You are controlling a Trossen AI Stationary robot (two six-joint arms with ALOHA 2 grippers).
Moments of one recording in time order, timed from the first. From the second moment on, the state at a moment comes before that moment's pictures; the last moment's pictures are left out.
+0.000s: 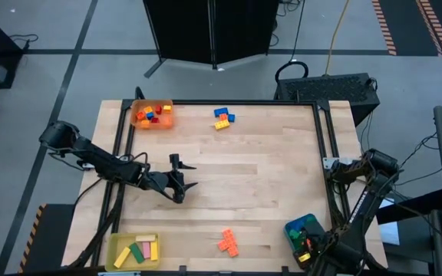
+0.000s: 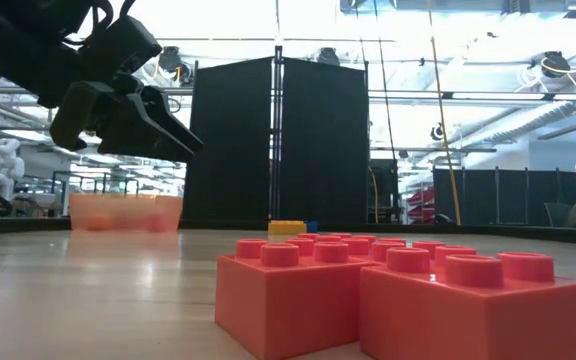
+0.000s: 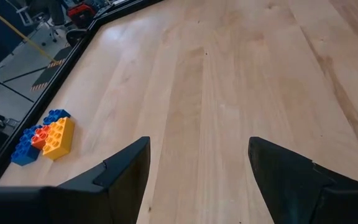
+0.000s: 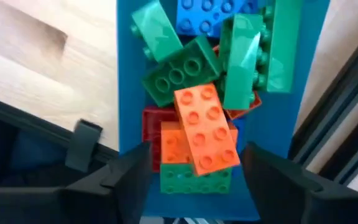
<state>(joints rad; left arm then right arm) -0.34 1.31 0.38 0.41 -0.53 0.11 1.05 1.76 1.43 -1.24 -0.02 2.19</state>
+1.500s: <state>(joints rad) -0.34 1.31 0.38 0.40 -0.50 0.11 0.57 2.13 1.43 -0.32 0.29 1.16</state>
